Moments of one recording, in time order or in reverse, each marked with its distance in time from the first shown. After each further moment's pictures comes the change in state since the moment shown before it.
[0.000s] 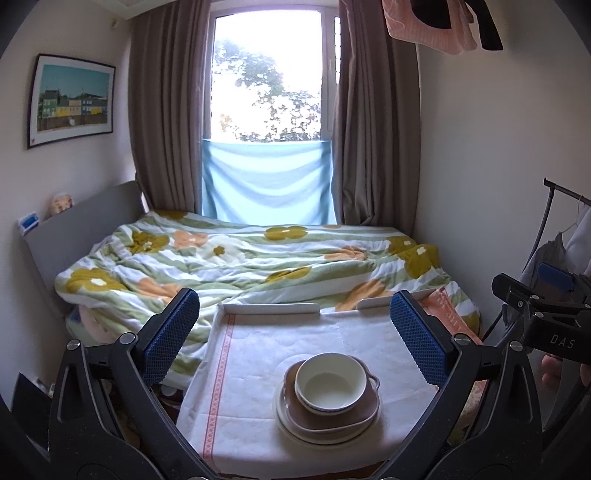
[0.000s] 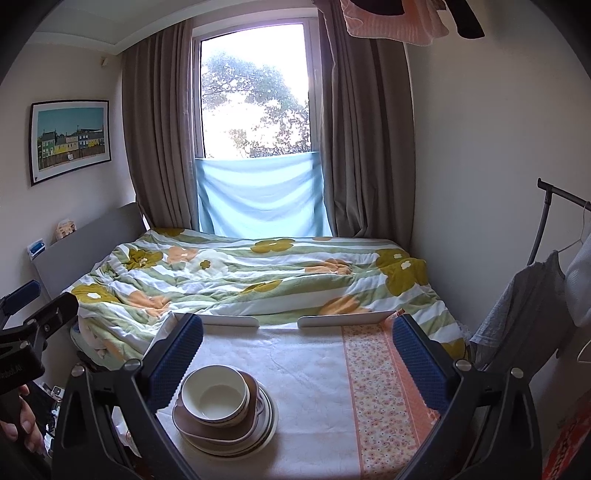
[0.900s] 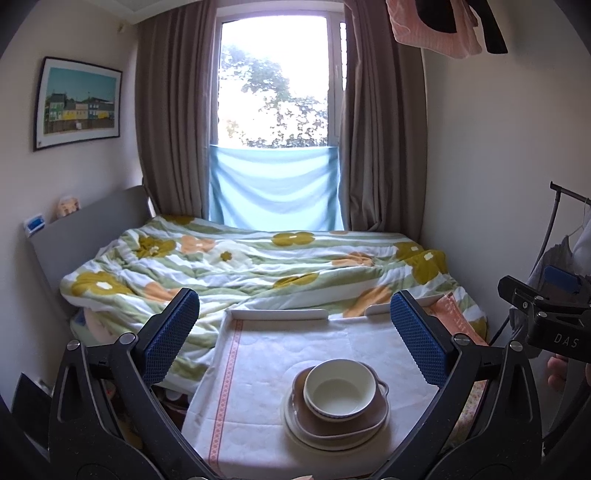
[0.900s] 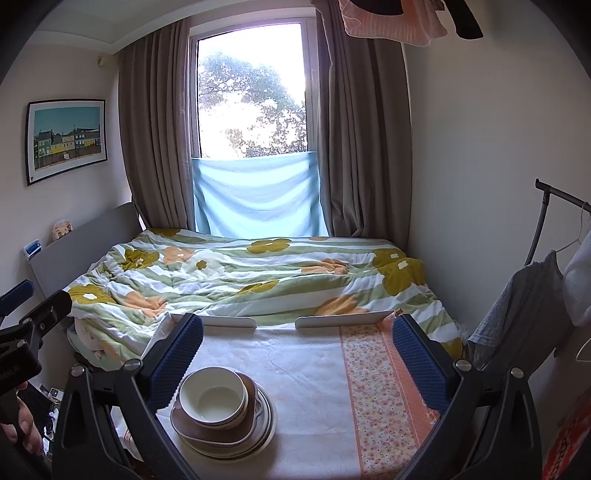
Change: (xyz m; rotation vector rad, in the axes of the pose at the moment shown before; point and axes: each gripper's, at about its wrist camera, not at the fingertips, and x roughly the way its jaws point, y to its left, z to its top) left arm 0.002 0.006 0.003 -0.004 -0.023 0.028; right arm 0.003 0.003 0.000 -0.002 0.003 -0.013
